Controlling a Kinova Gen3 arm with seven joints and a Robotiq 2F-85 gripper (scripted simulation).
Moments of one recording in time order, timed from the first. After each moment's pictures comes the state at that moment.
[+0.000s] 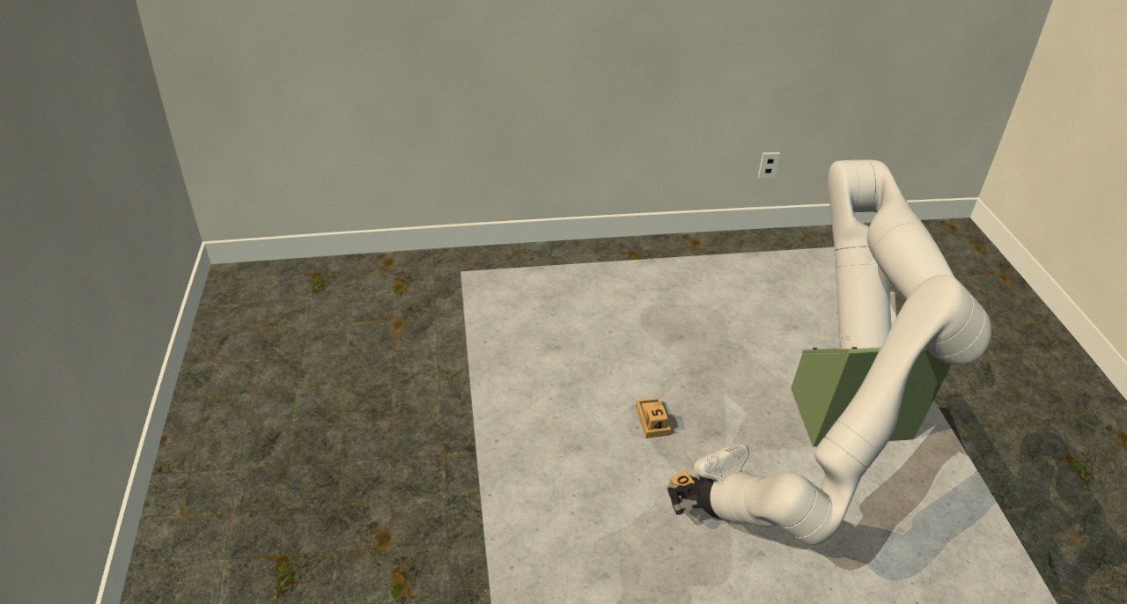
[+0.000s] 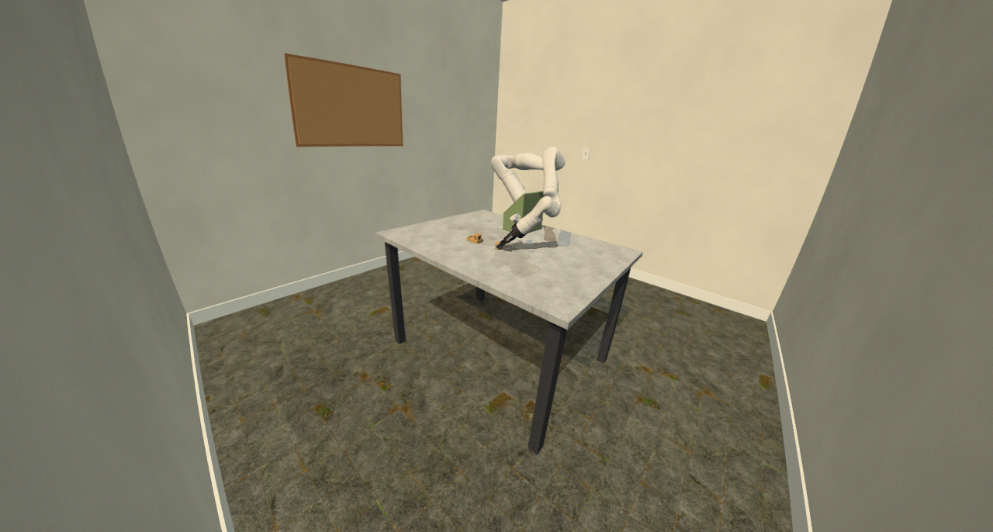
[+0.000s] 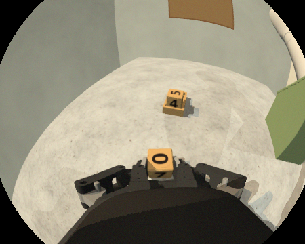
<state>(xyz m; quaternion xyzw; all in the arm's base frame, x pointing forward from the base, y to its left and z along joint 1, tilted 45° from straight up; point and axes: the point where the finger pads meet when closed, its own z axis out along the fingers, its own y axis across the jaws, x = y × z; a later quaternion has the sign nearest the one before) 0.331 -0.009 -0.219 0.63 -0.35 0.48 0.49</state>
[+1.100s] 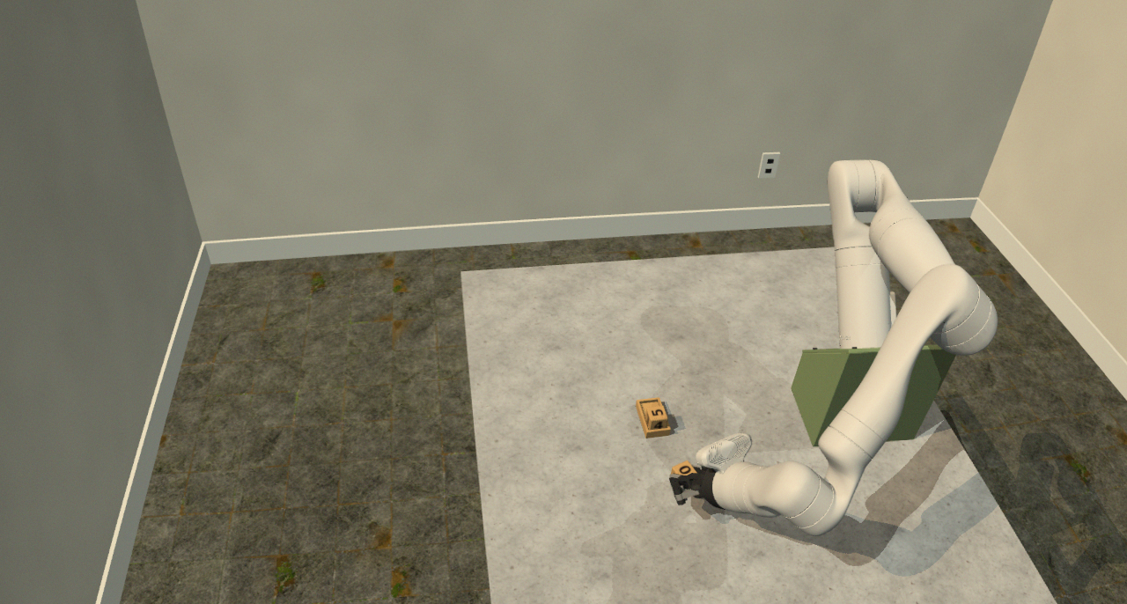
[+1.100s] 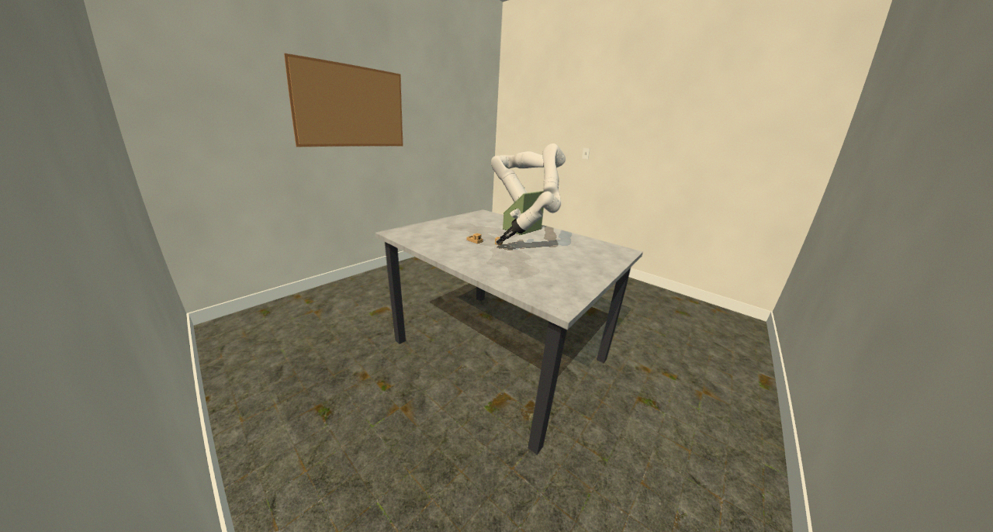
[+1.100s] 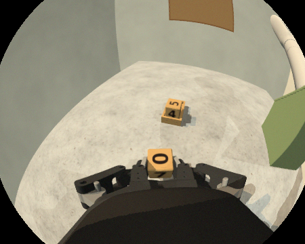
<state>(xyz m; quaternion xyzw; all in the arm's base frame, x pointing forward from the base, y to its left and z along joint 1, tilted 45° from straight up) 0.331 0.004 -0.200 0.63 -0.35 0.48 0.50</state>
